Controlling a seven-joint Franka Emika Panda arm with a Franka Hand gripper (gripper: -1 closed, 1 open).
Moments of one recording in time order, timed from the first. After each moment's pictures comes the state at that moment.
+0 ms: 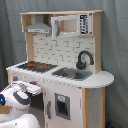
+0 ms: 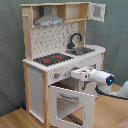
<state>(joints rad) -0.85 -1.48 1.66 -2.57 0.35 3.46 -1.09</state>
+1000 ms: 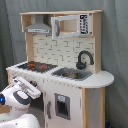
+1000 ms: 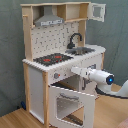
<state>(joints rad) -0.85 -1.46 1.66 -2.57 0.35 3.46 -0.76</state>
